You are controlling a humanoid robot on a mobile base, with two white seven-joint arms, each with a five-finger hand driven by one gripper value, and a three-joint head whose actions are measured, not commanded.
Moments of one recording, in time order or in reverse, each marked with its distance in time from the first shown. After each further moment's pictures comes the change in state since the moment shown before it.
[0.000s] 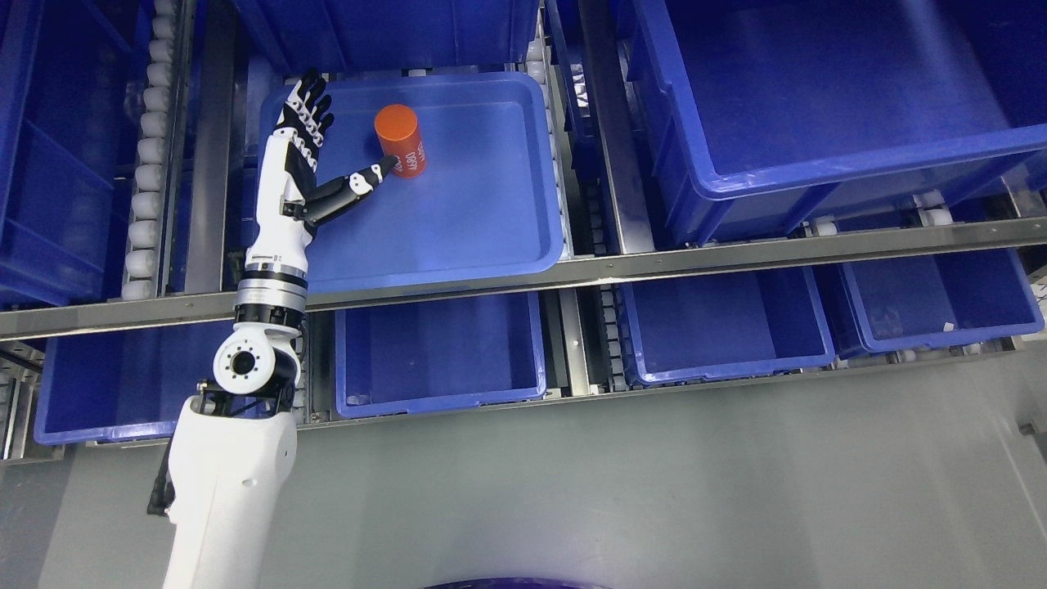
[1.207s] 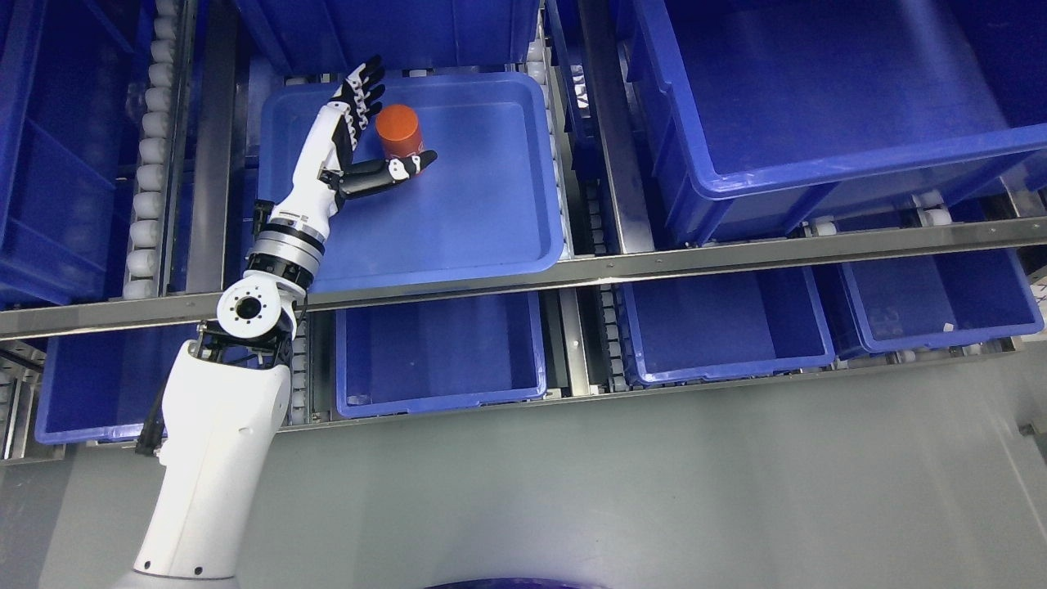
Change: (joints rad) left arm -0.165 0.075 -0.093 0.123 -0.055 0.123 -0.141; right arm 0.000 0.000 0.000 0.000 0.000 -0.005 -0.006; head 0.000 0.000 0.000
